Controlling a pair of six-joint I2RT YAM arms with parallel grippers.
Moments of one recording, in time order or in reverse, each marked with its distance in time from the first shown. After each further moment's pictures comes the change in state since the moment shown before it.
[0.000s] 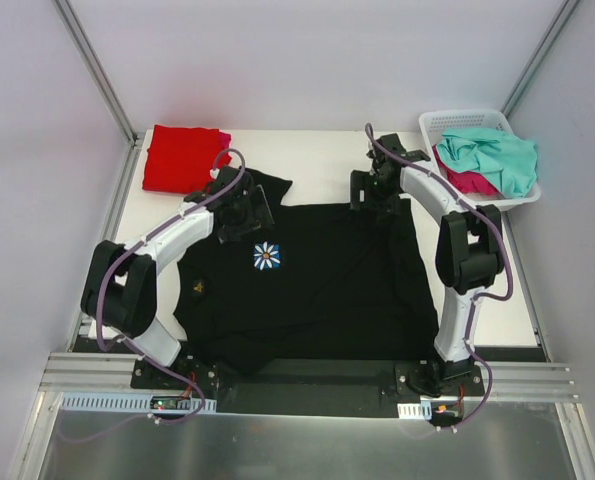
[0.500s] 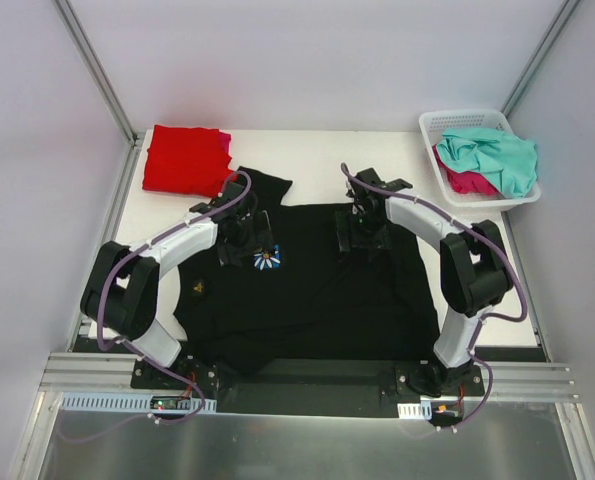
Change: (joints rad) left arm -0.022 0.006 -0.068 -0.068 0.083 0.013; right arm 0.136 -0.150 -0.278 -0.033 0.002 0.011
